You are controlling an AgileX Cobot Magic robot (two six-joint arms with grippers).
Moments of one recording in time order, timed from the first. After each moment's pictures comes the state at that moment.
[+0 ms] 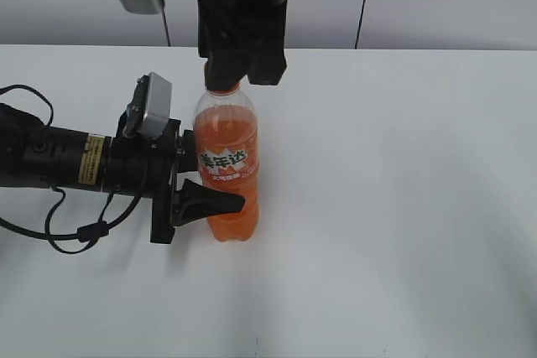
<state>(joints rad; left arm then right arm) -0.22 2.08 -0.88 1.46 -1.09 -0.51 0.79 1.94 -1.89 0.12 1.22 -1.17</state>
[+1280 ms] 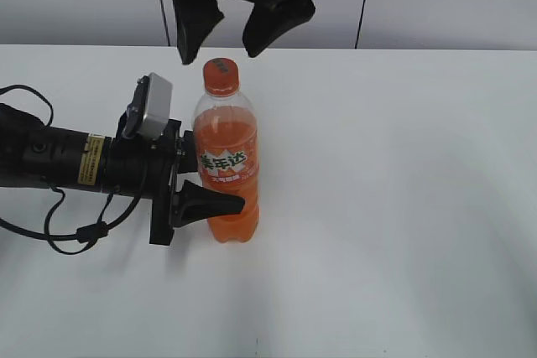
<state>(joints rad) -0.22 2.08 -0.88 1.47 -1.10 -0.51 0.79 1.90 -1.89 0.12 1.22 0.25</state>
